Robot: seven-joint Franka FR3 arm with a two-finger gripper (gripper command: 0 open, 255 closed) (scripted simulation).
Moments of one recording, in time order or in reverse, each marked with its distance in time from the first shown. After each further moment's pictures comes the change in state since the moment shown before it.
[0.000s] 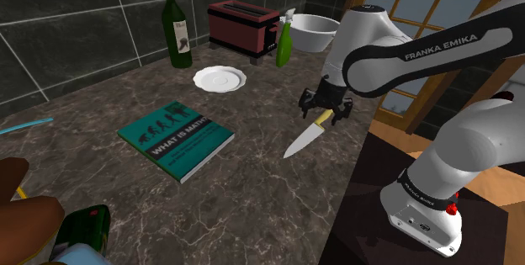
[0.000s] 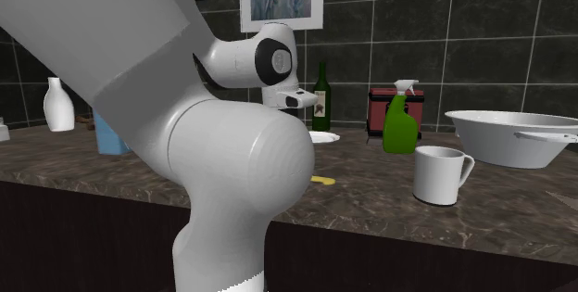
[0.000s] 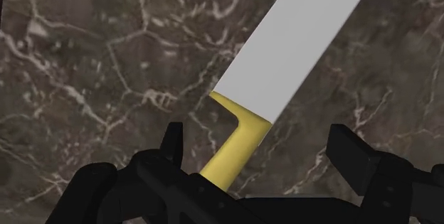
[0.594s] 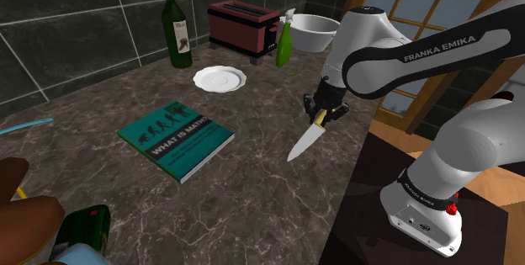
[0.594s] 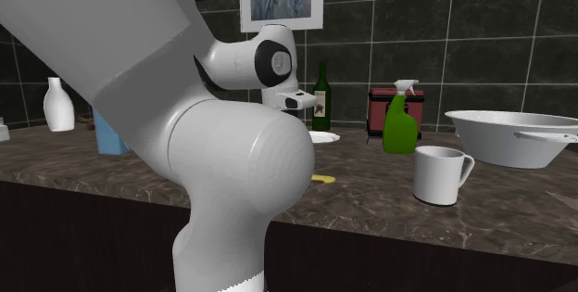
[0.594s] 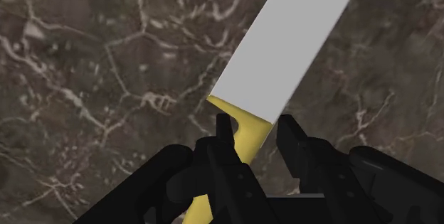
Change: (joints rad) arm 0.001 0.006 0.004 -0.004 0.003 0.012 0.002
